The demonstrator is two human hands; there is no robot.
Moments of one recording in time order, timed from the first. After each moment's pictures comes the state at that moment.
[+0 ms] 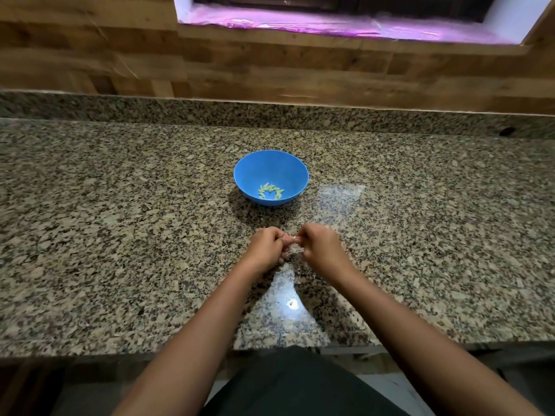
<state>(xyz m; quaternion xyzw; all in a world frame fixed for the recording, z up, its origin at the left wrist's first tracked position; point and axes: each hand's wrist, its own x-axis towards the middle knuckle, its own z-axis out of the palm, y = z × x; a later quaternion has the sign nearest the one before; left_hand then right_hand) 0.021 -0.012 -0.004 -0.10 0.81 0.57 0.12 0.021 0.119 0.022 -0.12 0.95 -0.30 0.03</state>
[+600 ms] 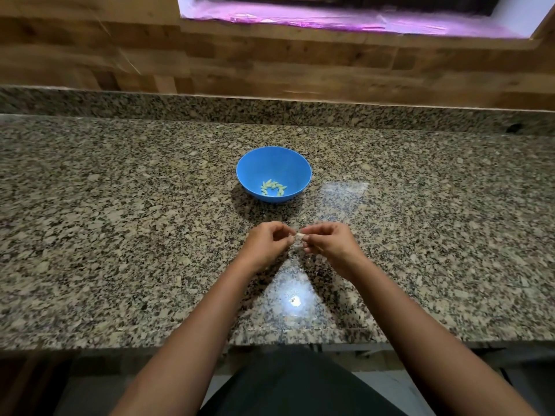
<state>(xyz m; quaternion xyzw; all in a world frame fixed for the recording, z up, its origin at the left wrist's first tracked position) 0.028 -0.021 0.007 -0.04 0.85 0.52 0.08 0.017 0.133 0.029 0.08 0.69 -0.69 0.19</state>
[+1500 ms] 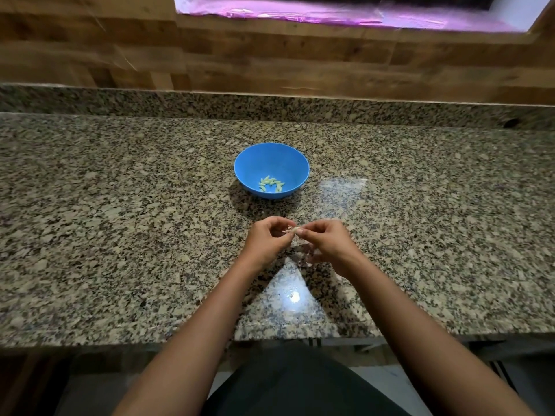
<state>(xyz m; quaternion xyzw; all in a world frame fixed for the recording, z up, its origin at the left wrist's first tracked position) 0.036 -0.014 0.002 -0.05 0.77 0.64 0.03 0.024 0.130 0.034 0.06 0.75 -0.63 0.22</state>
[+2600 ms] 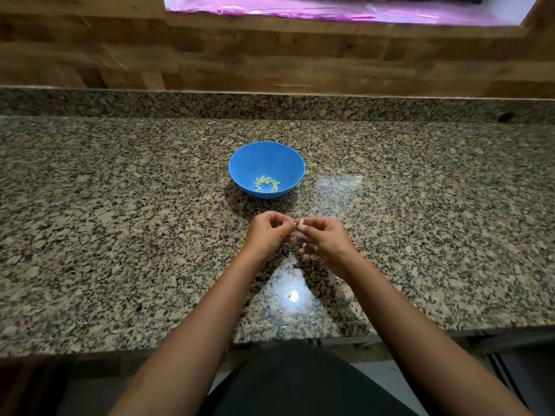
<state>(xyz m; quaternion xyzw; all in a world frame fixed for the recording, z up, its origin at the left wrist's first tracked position) 0.021 -0.003 0.008 -0.12 0.72 0.69 0.05 0.021 0.130 0.025 0.07 0.67 -0.72 0.19</state>
